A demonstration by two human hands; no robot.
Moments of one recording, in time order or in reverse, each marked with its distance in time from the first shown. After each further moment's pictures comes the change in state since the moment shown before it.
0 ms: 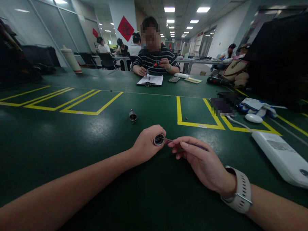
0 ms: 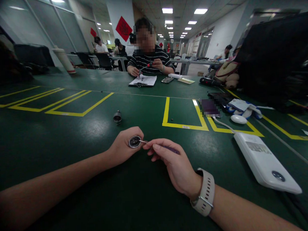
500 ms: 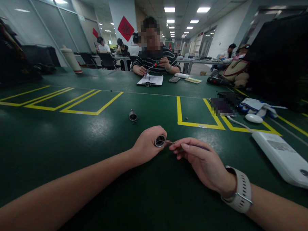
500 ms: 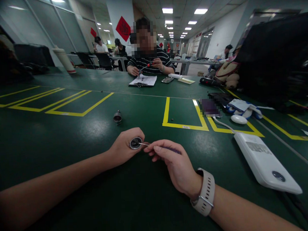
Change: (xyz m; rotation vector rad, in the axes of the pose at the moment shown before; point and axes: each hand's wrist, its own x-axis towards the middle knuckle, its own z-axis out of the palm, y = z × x) left_hand 0.000 0.001 0.000 0.026 -0.036 0.017; right_hand 0.000 0.002 -0.004 0.002 -0.013 -0.015
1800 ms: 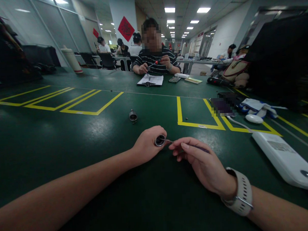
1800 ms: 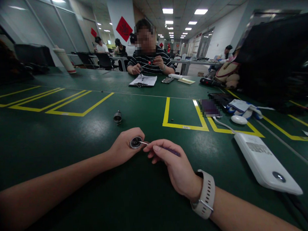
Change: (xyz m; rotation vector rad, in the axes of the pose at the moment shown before) left_hand 0.001 0.000 0.002 0.024 0.006 -0.028; right_hand -0.002 -0.003 0.006 -0.059 0.025 0.004
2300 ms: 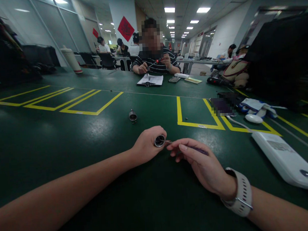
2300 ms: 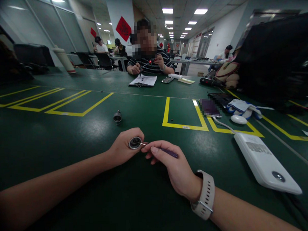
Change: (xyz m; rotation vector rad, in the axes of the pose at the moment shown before) left_hand -0.001 0.000 0.000 -0.048 0.011 0.024; right_hand -0.001 -0.002 0.001 -0.036 -0.026 -0.005
